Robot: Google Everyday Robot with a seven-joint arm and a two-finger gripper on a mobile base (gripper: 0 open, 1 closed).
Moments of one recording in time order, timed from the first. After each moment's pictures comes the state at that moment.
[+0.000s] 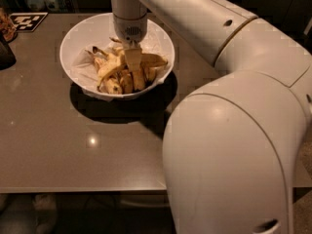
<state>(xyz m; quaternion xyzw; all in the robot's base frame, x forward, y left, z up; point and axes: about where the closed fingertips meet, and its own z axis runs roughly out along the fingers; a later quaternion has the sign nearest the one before) 0.665 0.057 0.884 -0.77 0.63 -0.04 0.07</state>
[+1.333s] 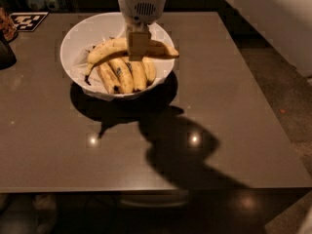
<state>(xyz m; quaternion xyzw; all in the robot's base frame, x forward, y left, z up) 0.575 0.041 0.979 -0.75 0.64 -0.03 0.17</state>
